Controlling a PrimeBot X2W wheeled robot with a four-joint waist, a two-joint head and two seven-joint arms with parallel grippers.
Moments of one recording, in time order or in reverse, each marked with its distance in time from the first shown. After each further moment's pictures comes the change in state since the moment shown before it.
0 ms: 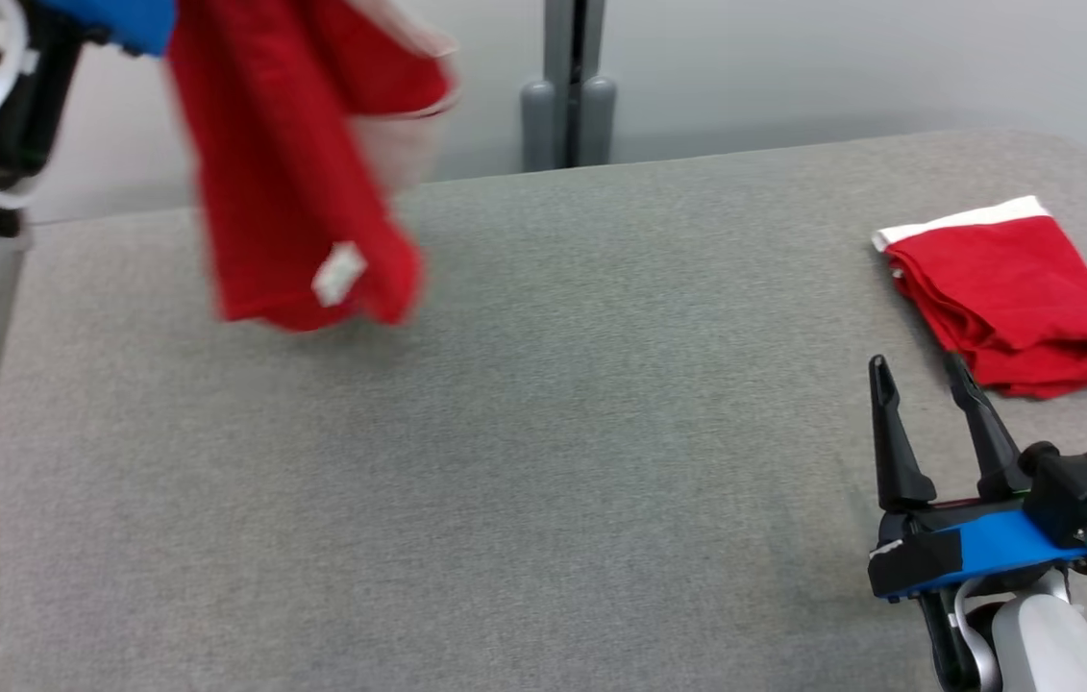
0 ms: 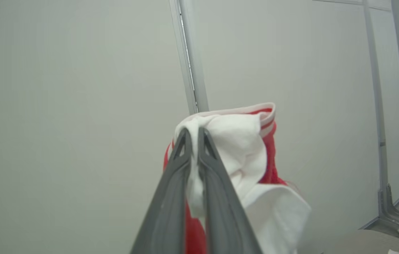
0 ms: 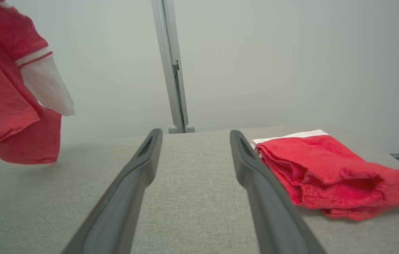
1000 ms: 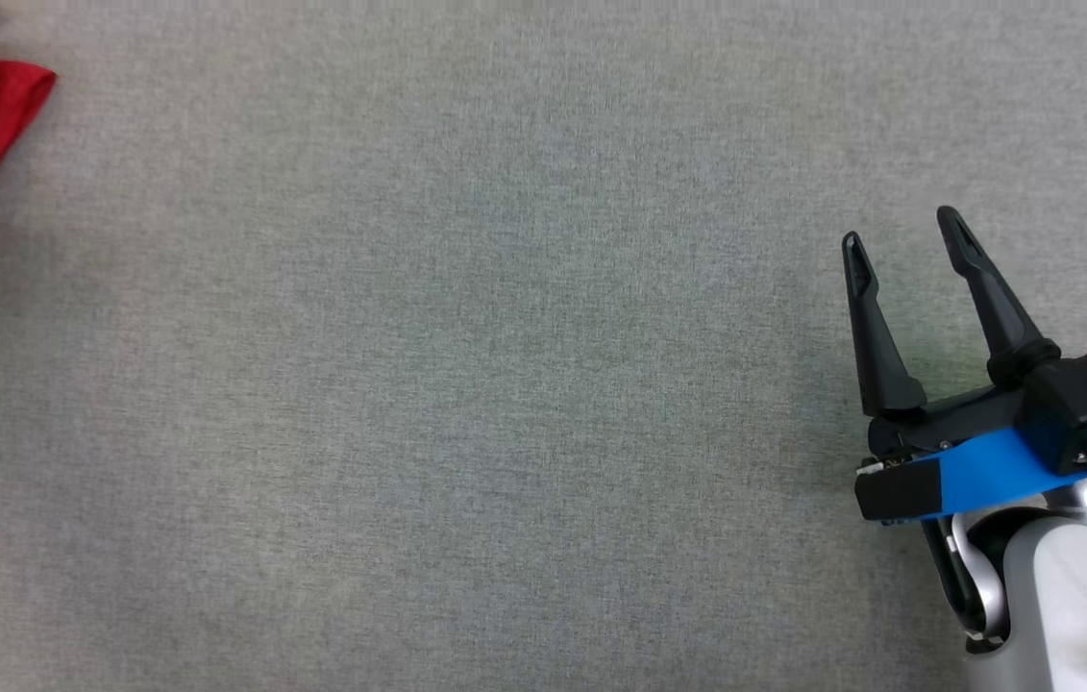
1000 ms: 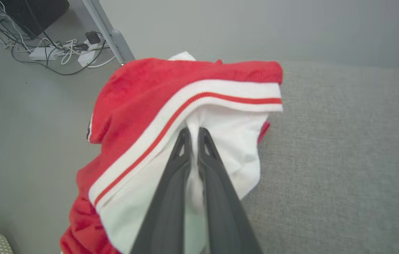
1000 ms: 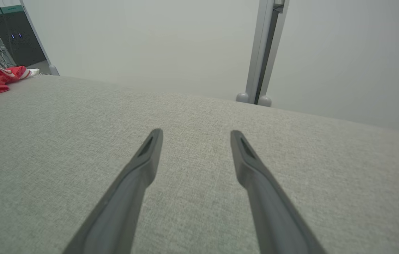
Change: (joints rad) left arm 0.197 0.087 0.181 0.673 0.019 -0.066 -0.050; right arm -0.087 0.001 0.057 -0.305 -0.178 0.000 0.181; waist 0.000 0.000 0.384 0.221
